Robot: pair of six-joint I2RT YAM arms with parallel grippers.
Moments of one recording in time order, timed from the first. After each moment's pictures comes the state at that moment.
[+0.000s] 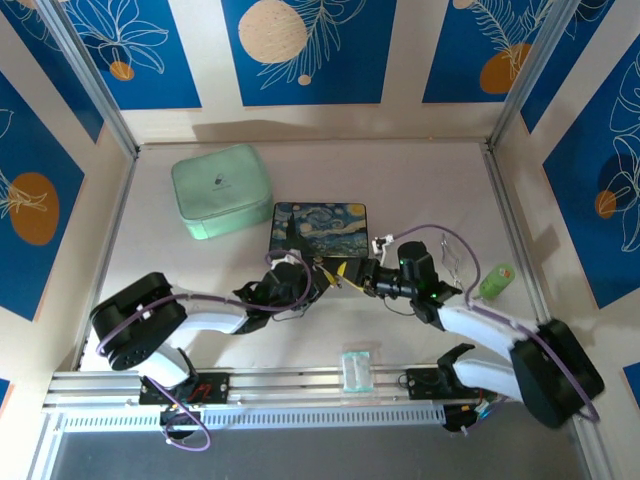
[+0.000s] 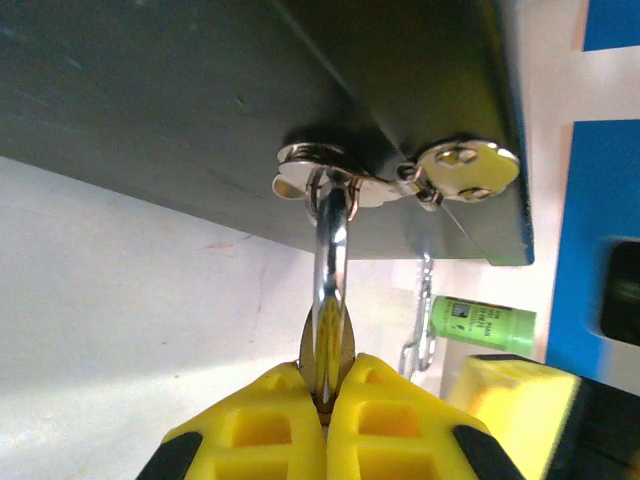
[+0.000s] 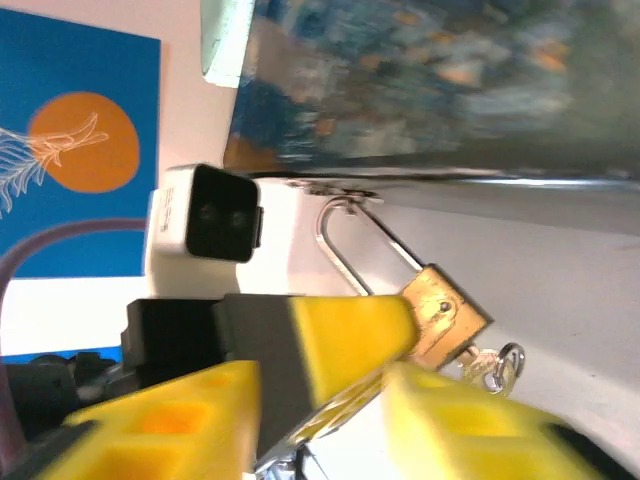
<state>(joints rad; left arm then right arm) -0.96 1.55 0.52 0.55 -0.03 -1.43 0.53 1.07 0.35 0.26 -0.54 1.02</state>
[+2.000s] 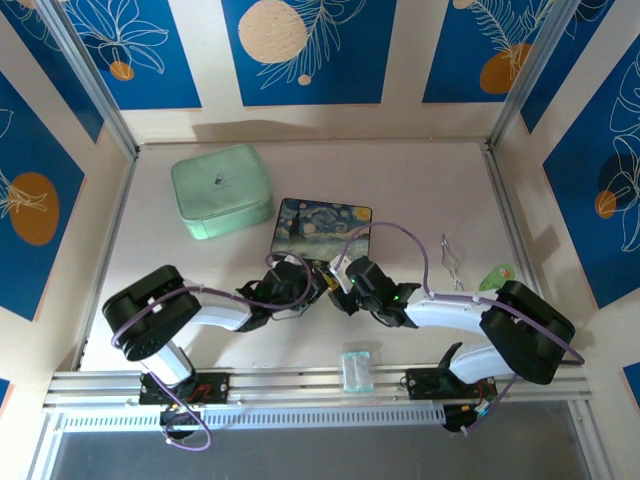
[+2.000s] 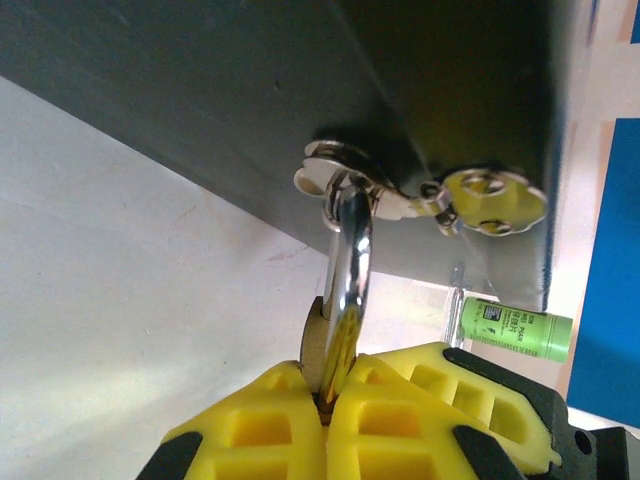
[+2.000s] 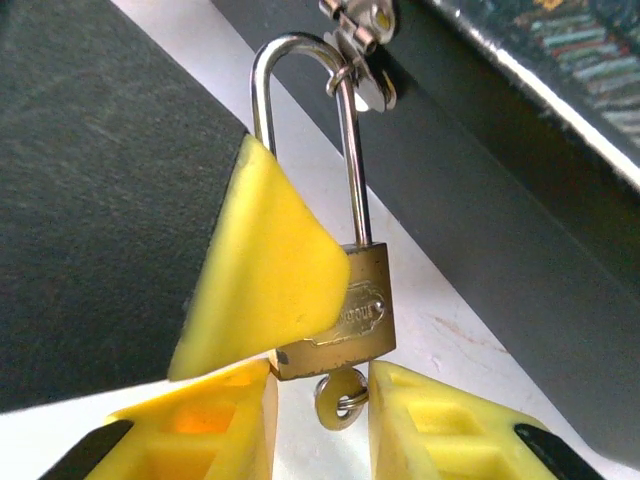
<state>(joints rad) -0.92 1.62 0.51 0.59 0.03 -1.44 0.86 1.36 0.49 0.09 0.02 0.10</state>
